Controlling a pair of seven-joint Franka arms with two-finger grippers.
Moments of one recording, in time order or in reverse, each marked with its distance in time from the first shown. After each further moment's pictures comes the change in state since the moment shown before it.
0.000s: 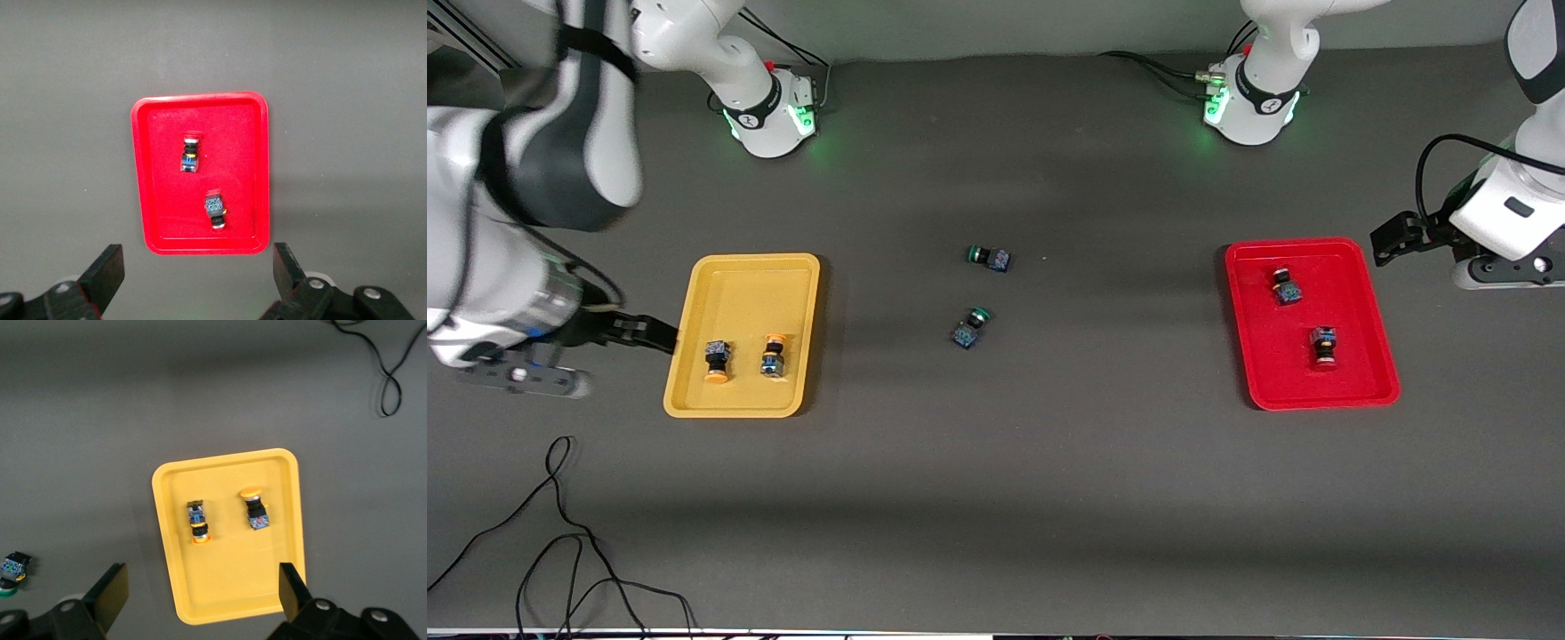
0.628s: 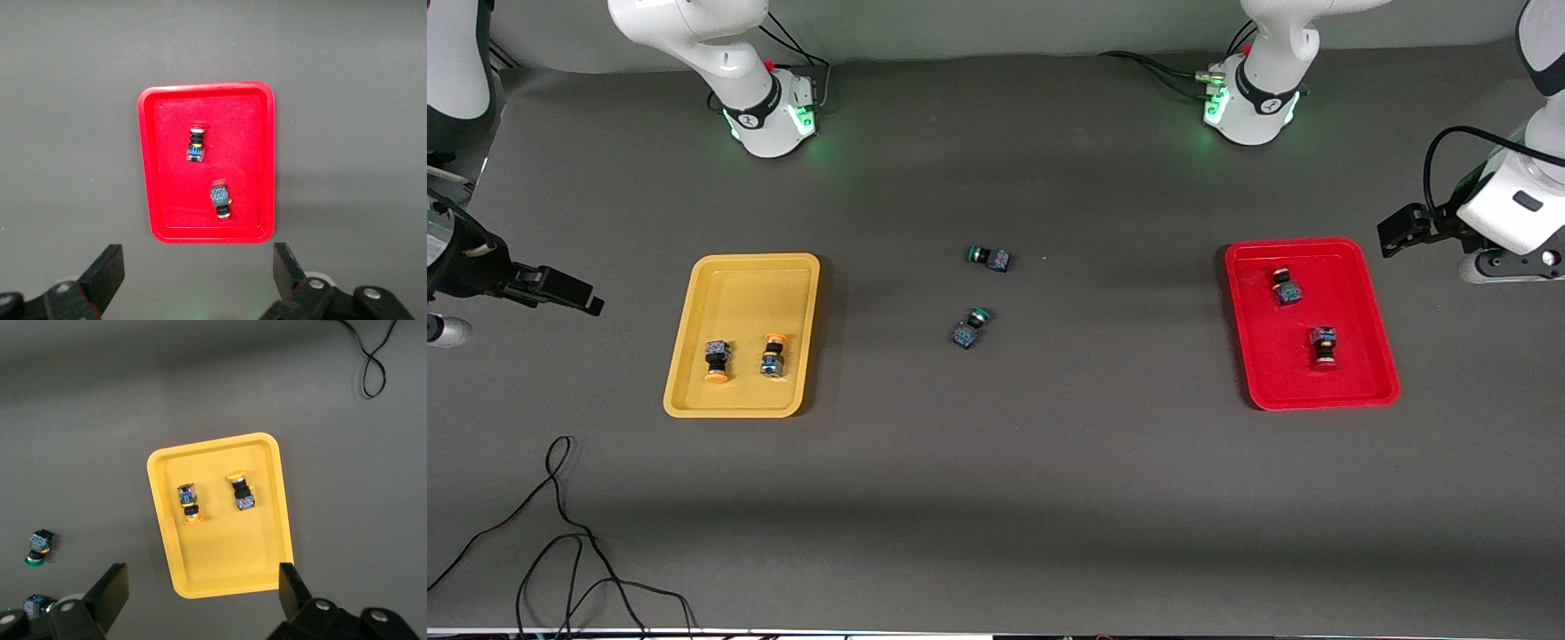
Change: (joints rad) left arm -0.004 0.000 0.012 0.015 0.005 -0.042 0.000; right arm -0.771 -0.241 0.754 -0.111 -0.112 -0.007 0.011
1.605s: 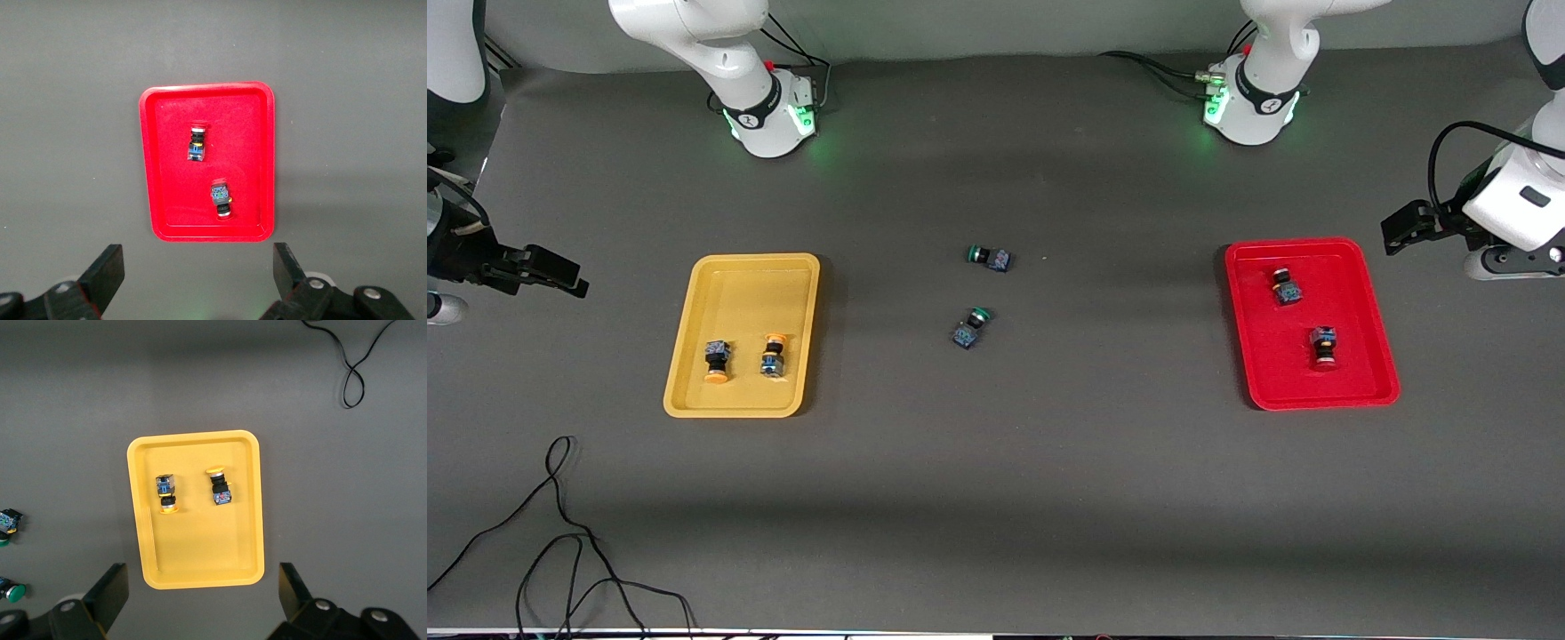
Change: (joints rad) left arm -0.001 0.000 0.001 0.017 0.000 -0.017 0.001; right arm -0.026 -0.035 0.023 -0.019 -0.063 -0.013 -0.091
